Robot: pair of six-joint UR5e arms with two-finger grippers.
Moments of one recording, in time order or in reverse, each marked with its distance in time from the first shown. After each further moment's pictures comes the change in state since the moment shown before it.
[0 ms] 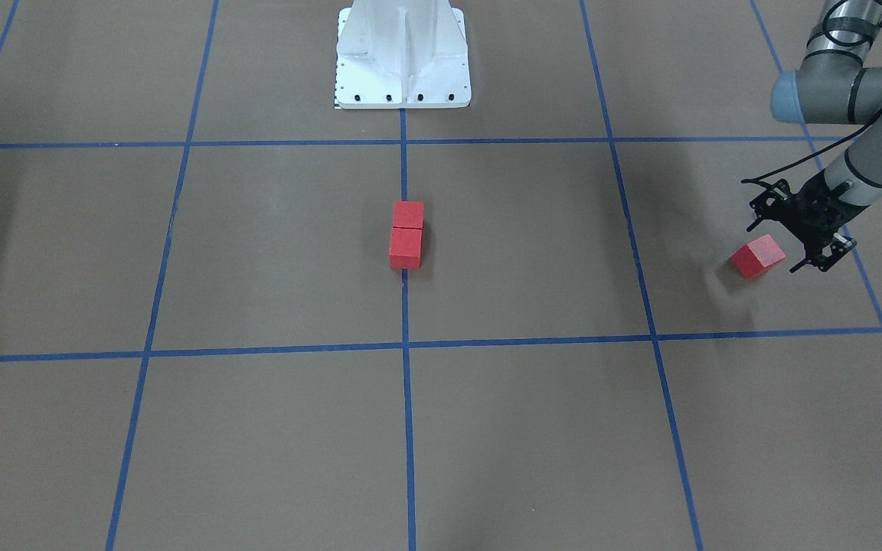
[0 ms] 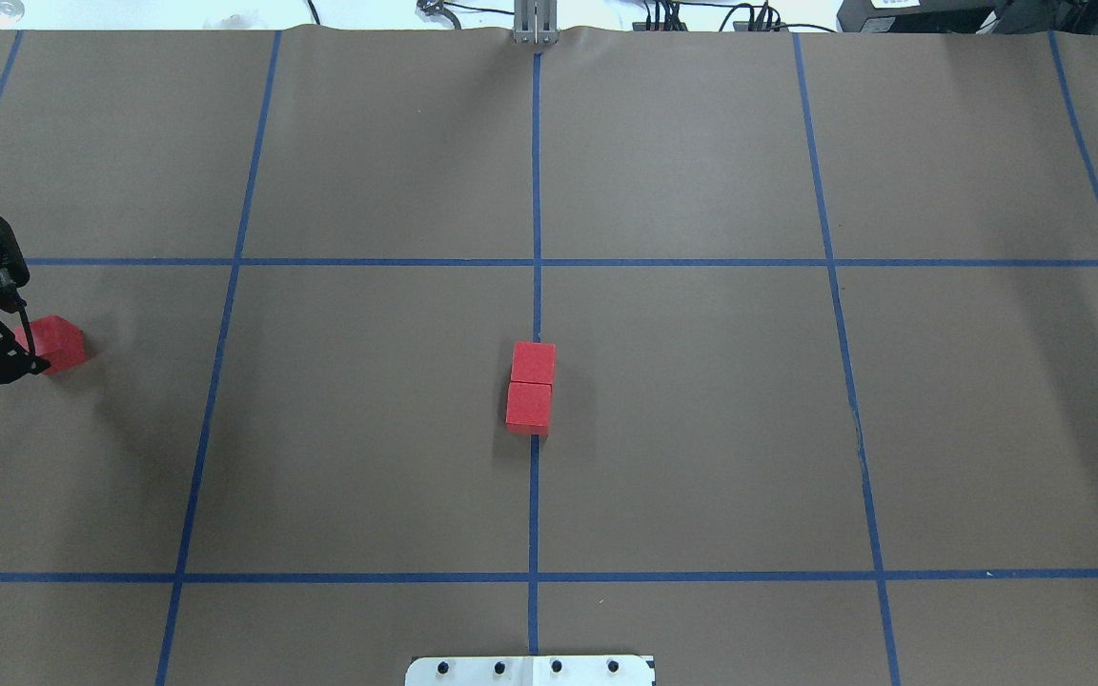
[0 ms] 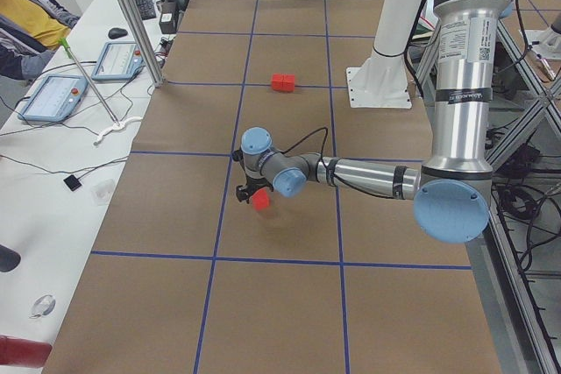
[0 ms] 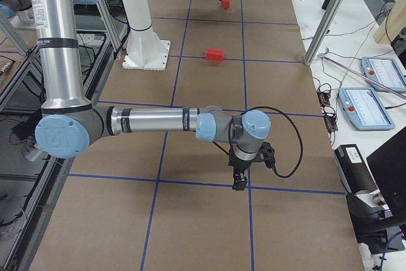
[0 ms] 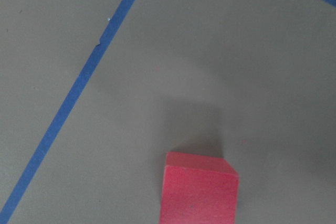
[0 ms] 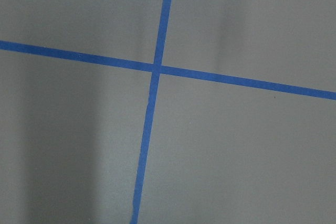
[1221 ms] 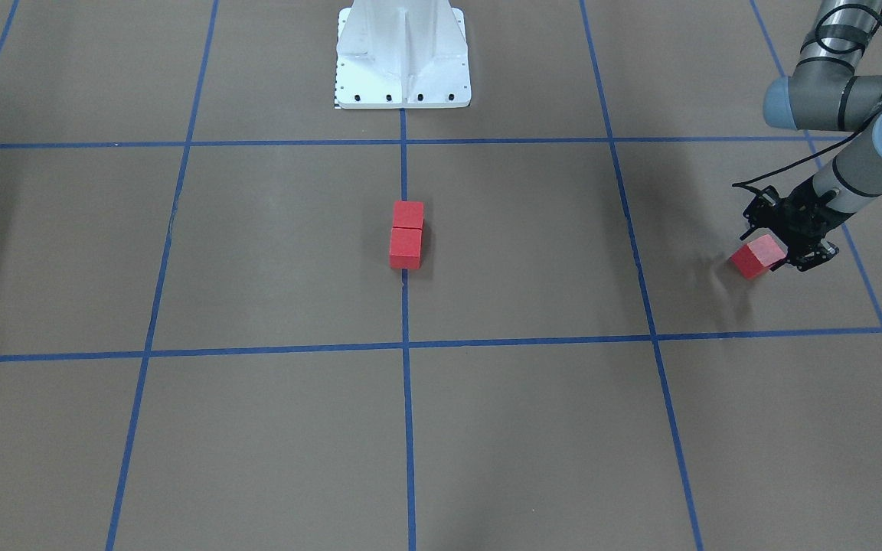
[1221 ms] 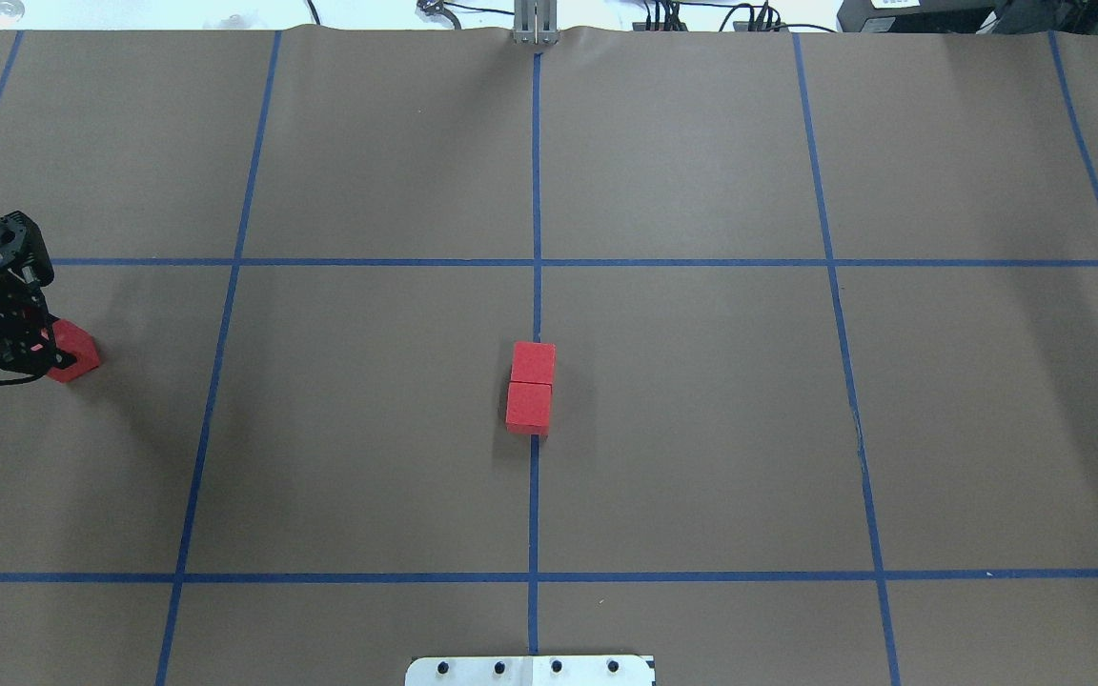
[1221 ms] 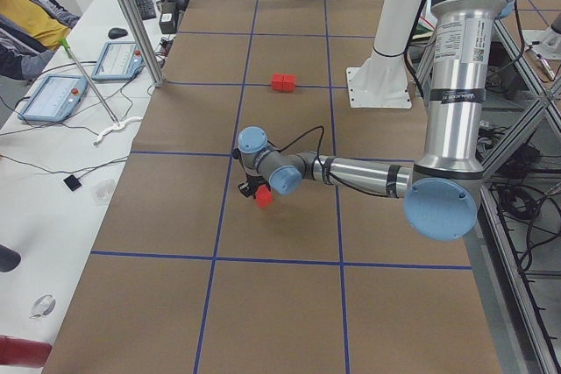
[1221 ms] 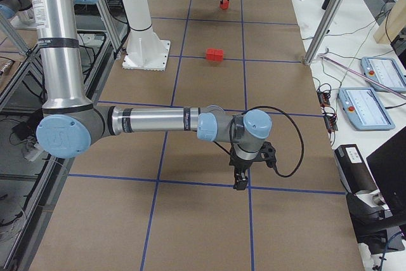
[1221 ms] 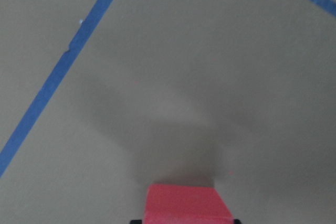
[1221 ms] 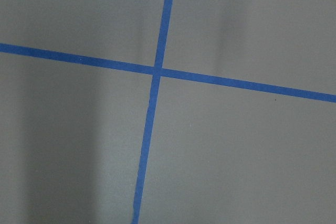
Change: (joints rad) left arm 0.011 -0.053 0.025 0.020 -0.086 0.007; right arm -0.002 0.009 -0.006 0.000 0.000 0.001
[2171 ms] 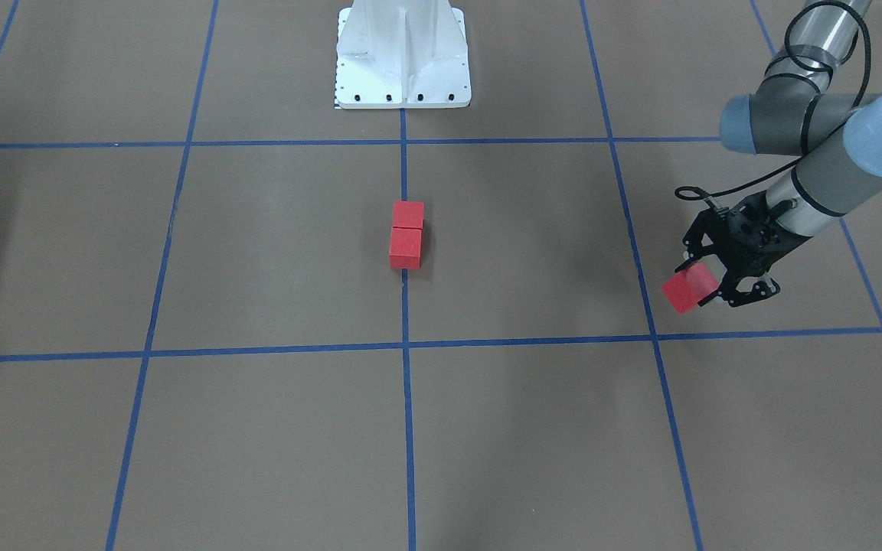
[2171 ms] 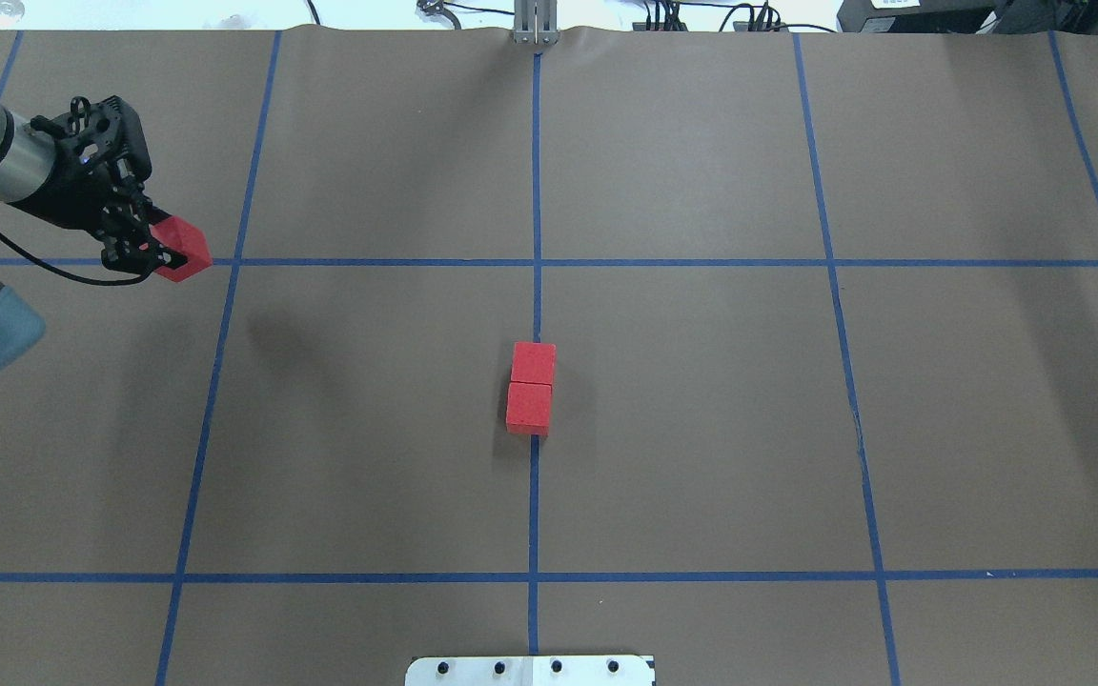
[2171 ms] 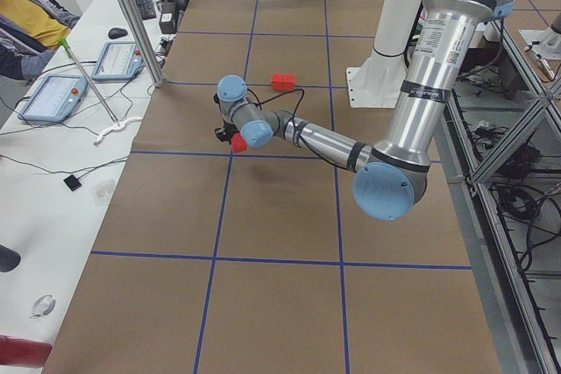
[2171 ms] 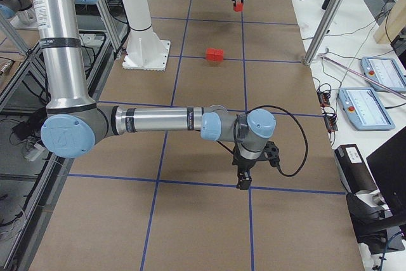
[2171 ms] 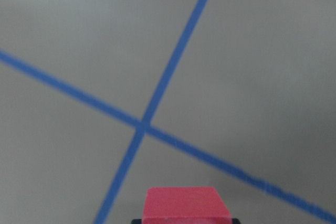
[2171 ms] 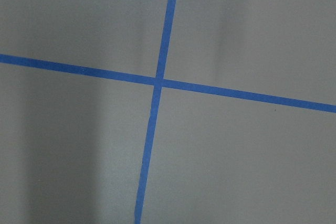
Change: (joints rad) left arm -0.017 -0.252 -0.030 0.007 0.045 -0.008; right arm 0.000 0.022 -0.022 0.000 0.000 0.000
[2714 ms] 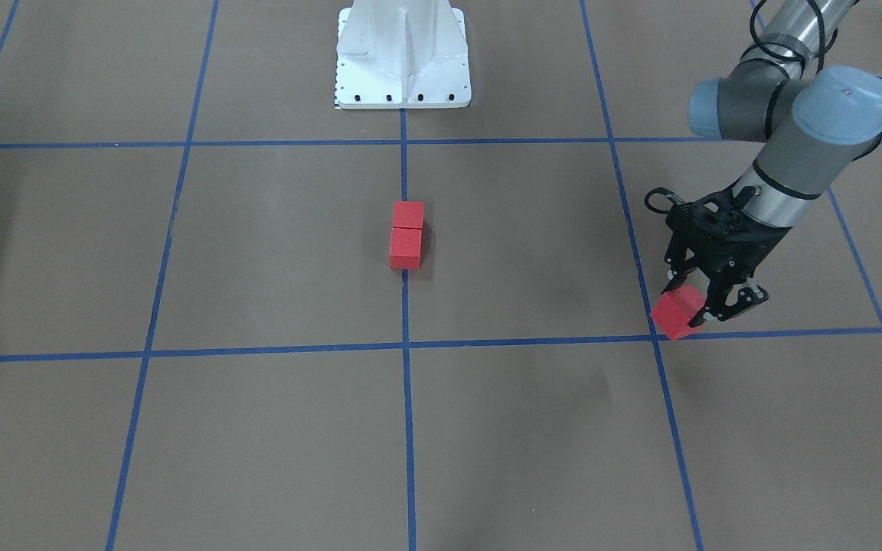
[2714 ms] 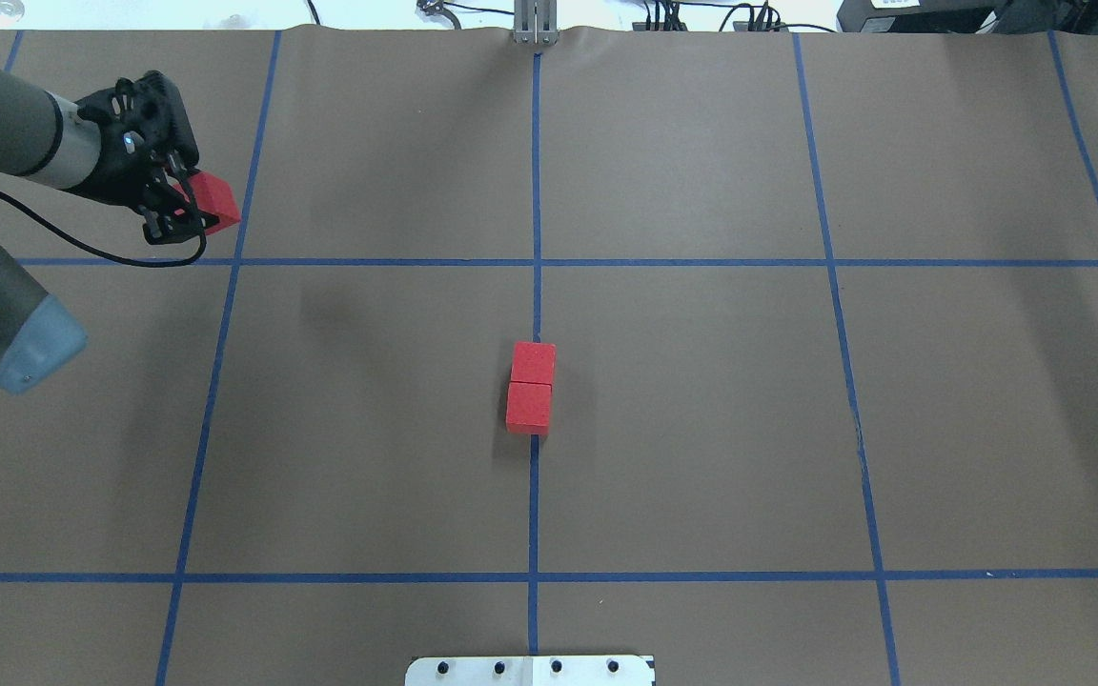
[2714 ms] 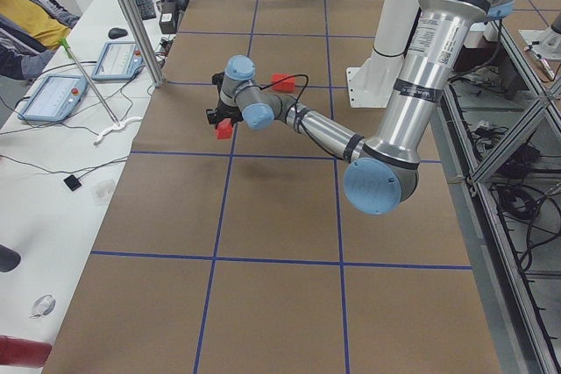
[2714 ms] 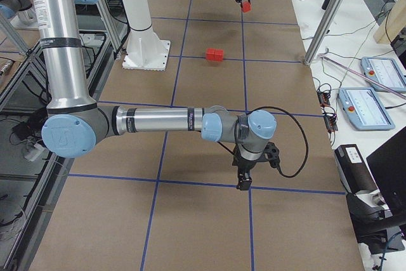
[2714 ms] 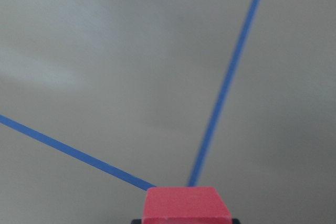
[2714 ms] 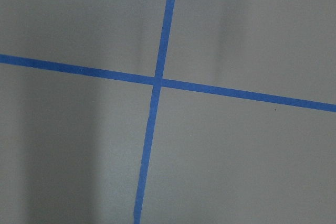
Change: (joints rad) left arm 0.087 -0.045 -0.048 0.013 0.216 0.056; right arm -0.001 0.004 -0.012 0.000 0.000 0.000
